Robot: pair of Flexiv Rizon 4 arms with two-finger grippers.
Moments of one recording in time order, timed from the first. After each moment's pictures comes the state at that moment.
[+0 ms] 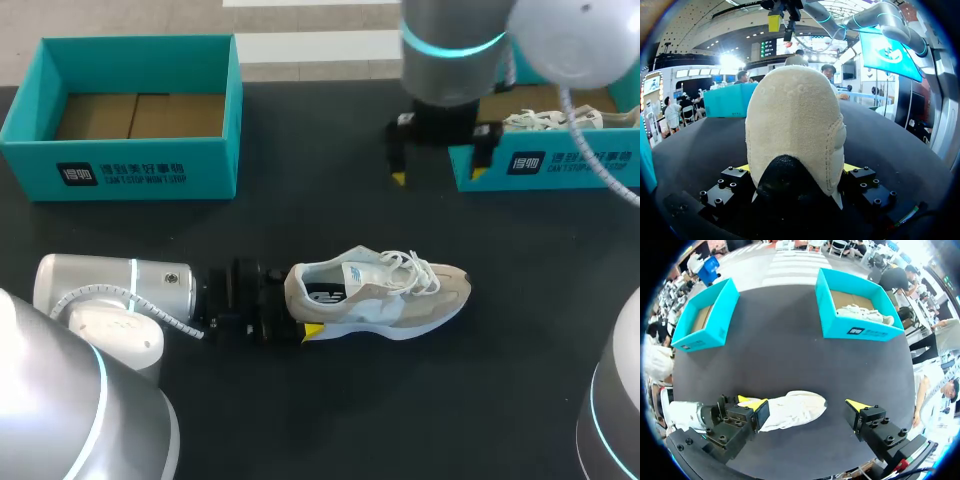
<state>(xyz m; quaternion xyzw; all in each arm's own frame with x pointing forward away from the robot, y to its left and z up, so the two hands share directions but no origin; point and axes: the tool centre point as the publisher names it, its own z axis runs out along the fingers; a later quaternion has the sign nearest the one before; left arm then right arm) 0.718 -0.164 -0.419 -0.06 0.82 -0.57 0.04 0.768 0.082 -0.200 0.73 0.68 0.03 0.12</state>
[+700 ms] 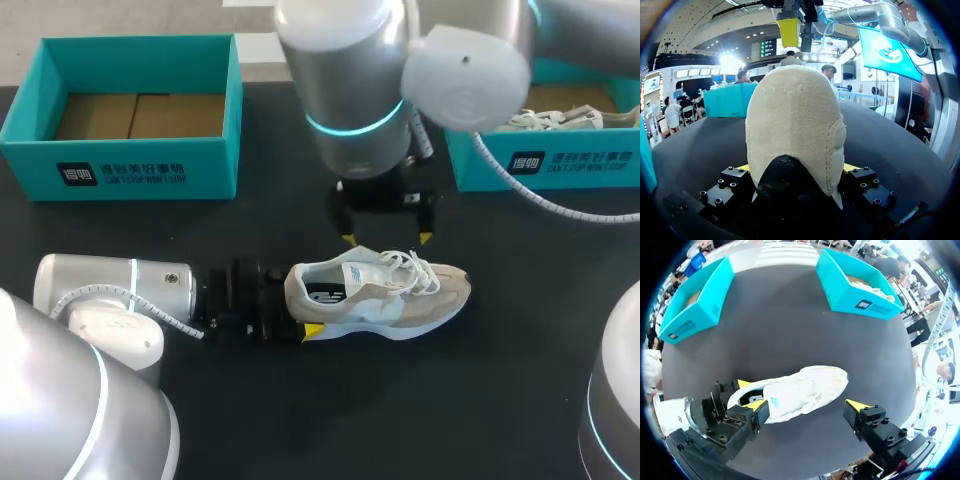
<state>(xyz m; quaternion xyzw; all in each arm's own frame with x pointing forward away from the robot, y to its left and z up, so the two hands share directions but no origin) 0.718 -0.164 -0.419 -0.06 0.82 -0.57 0.04 0.719 0.142 -0.264 0.75 0.65 -0.03 0.12</state>
